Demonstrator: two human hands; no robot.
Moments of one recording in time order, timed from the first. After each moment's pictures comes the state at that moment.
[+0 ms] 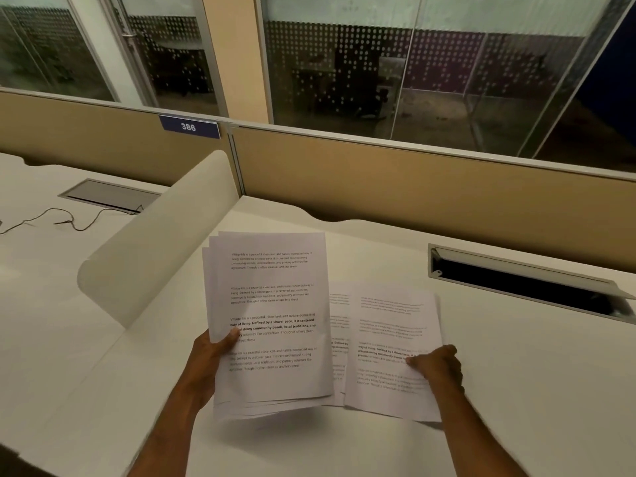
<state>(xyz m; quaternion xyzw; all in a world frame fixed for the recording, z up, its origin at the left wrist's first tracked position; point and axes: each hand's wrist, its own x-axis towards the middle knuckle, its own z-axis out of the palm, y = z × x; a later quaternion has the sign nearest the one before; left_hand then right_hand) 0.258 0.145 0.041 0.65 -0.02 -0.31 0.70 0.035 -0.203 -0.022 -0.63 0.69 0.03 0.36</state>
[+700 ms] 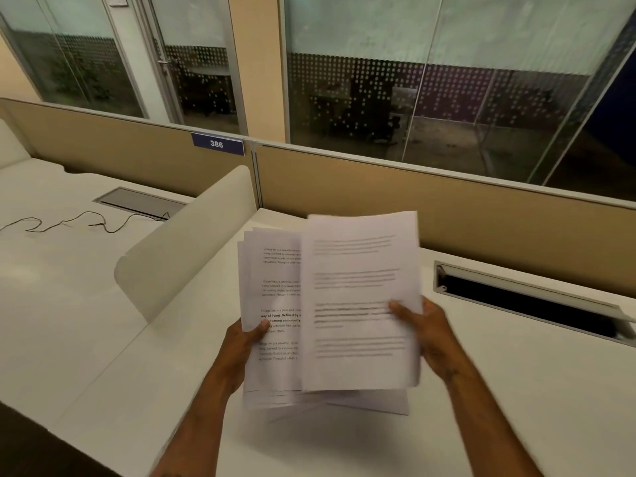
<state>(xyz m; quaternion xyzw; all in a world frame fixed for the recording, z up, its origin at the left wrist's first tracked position) 0.229 0.129 0.074 0.62 -0.05 -0.31 0.72 0.050 -0.148 0.128 -0.59 0.31 -0.20 0.72</state>
